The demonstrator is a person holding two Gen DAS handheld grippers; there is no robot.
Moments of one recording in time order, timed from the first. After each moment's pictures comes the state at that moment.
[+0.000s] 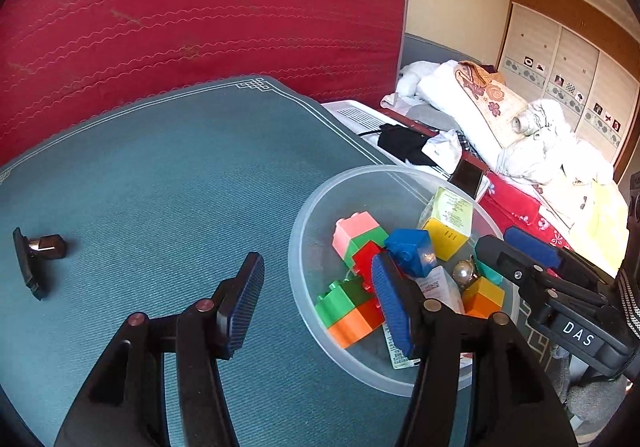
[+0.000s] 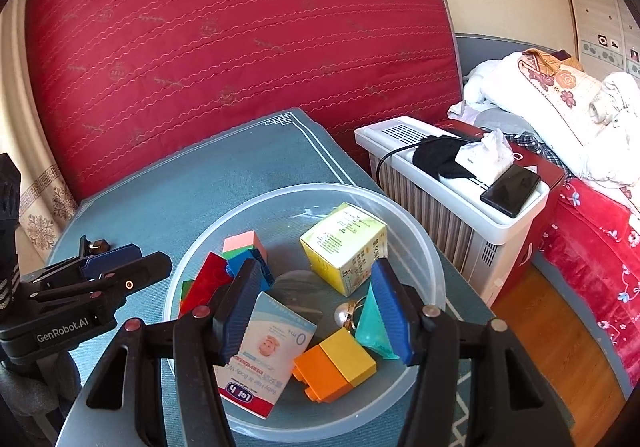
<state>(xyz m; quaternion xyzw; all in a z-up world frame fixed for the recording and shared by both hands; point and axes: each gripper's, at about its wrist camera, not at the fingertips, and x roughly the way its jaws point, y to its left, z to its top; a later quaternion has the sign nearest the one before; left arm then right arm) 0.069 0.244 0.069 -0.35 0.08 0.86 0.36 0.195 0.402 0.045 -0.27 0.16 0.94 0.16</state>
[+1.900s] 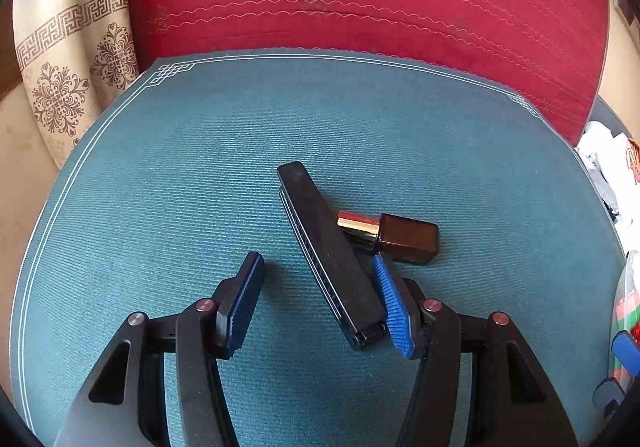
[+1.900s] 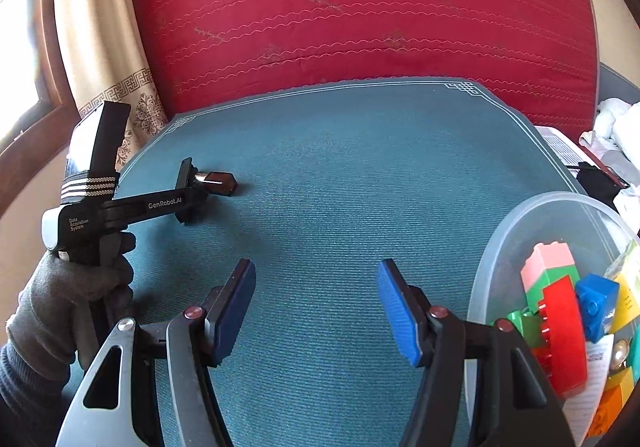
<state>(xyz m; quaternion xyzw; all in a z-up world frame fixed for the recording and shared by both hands) -0.096 0.032 0.016 -0.40 0.01 0.91 0.09 0.074 0.237 0.019 -0.34 0.08 0.94 -0.03</state>
